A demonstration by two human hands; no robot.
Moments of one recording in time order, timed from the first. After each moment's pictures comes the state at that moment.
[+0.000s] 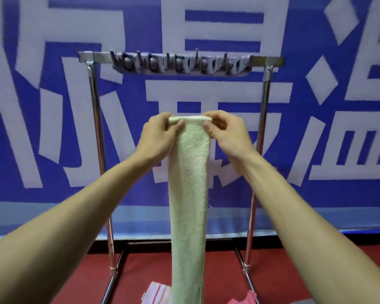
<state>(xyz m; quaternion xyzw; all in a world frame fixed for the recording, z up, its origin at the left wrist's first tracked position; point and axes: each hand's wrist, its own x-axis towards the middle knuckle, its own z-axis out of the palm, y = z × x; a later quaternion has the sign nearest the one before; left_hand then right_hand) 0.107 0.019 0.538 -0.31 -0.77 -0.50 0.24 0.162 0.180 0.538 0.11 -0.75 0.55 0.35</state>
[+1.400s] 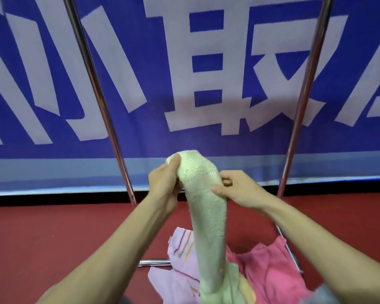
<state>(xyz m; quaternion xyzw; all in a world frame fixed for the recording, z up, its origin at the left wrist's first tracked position) 0.064 0.016 0.320 0.08 -0.59 -0.80 -0.06 0.113 0.187 0.293 0.04 -0.84 0.54 0.02</state>
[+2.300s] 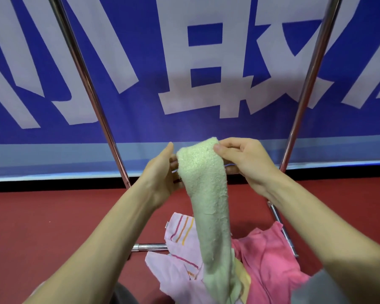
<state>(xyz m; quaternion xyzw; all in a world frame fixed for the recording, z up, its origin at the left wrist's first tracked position) 0.068 0.014 0.323 0.03 -0.63 -0.74 -0.23 0.110 0.188 0.319 -0.02 -0.72 0.69 0.10</state>
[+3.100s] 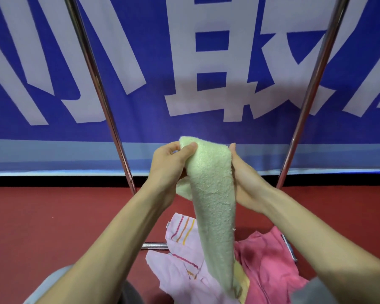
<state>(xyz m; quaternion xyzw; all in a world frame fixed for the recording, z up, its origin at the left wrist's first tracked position) 0.090 0.016 0.338 -0.07 -0.67 -0.74 -0.08 0.115 0.170 0.299 -0.05 -0.54 0.83 -0.12</state>
